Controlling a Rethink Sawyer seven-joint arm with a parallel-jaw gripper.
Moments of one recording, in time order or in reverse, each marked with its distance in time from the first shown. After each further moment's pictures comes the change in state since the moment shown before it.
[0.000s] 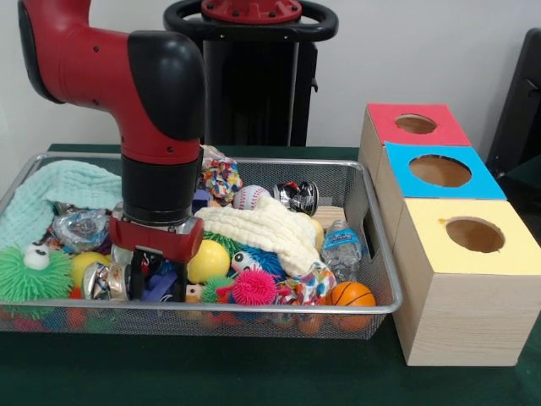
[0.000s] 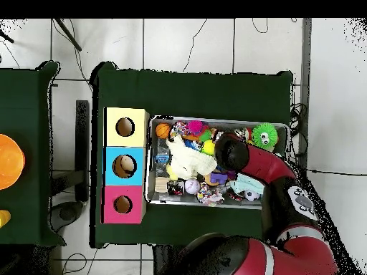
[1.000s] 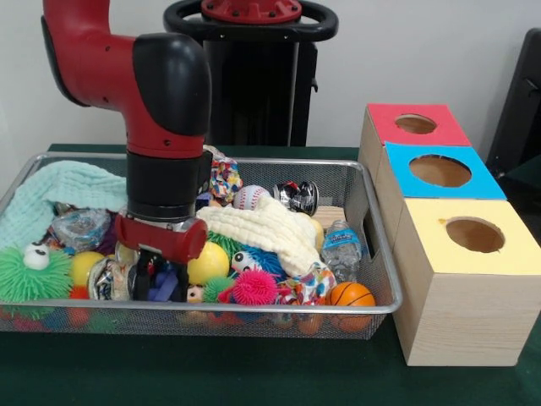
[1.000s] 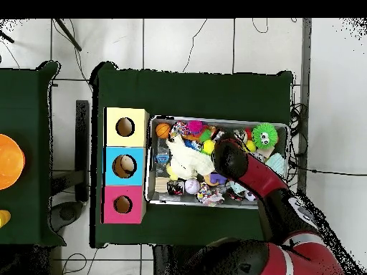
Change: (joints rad) arm -0.052 -0.019 0.060 0.148 0.177 -0.217 0.000
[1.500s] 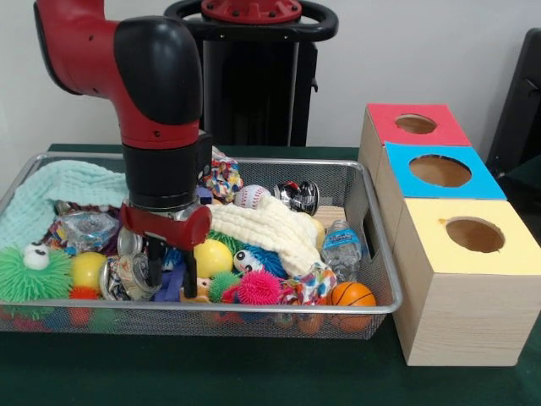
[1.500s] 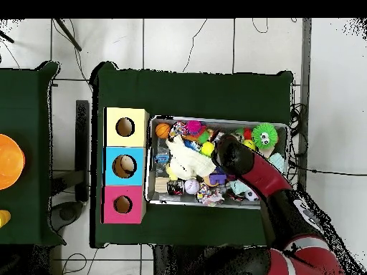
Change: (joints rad) arm -0.001 -0.030 -0.003 0.002 0.064 0.169 0.000
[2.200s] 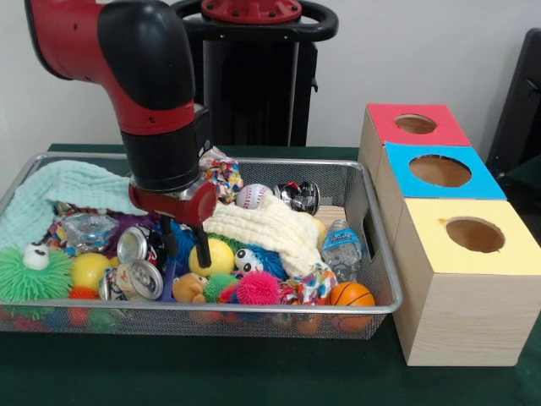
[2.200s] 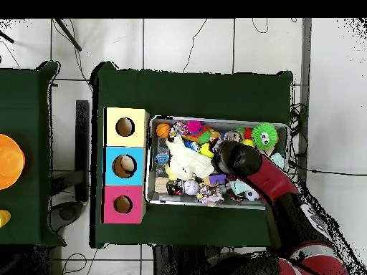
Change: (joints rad) arm -0.020 -0.038 -0.001 0.024 0.000 0.205 0.000
